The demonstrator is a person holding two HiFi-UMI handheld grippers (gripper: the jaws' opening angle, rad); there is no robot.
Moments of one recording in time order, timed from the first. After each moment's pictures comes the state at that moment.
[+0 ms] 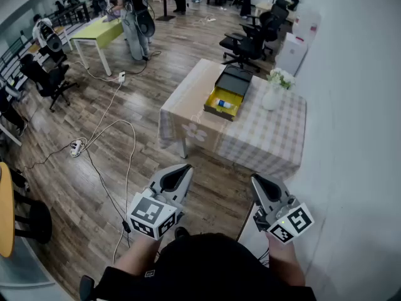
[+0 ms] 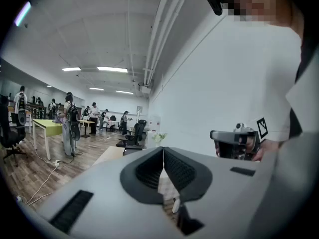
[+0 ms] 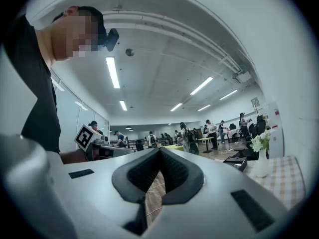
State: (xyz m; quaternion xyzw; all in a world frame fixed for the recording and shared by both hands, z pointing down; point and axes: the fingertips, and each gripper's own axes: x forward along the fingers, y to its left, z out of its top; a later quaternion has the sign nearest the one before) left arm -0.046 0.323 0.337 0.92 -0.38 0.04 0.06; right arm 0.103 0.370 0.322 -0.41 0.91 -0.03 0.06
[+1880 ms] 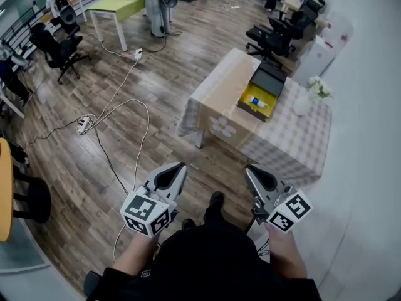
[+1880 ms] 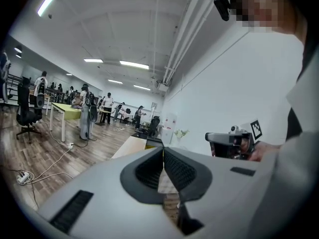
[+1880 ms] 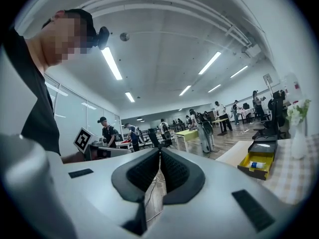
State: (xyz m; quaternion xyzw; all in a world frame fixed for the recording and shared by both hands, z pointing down) left arm -0.211 0.267 0.388 0.89 -0.44 0.03 0.14; right arm -0.054 0.275 0.366 -0.33 0.94 -0.11 0.01
